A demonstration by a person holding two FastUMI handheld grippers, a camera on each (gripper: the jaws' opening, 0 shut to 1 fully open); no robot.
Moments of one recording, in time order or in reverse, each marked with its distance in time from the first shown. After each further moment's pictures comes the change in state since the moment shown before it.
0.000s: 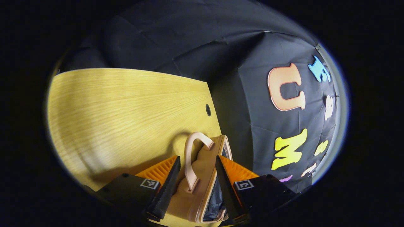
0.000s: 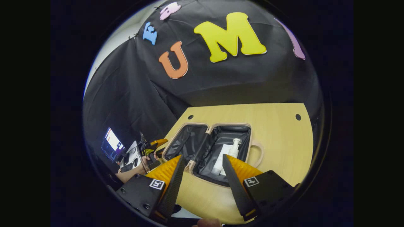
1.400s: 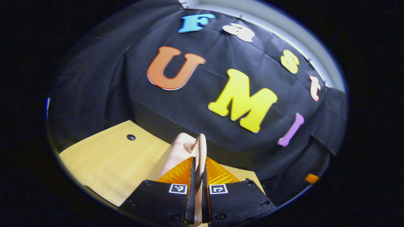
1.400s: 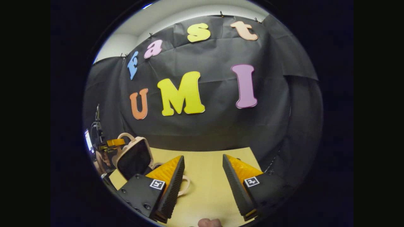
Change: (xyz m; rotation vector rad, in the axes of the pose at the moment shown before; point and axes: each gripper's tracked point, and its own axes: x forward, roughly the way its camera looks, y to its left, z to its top) left arm -0.013 -0.315 -0.229 0.920 -0.131 -0.041; right arm -0.195 -0.171 0.070 -0.110 -0.539 -0.459
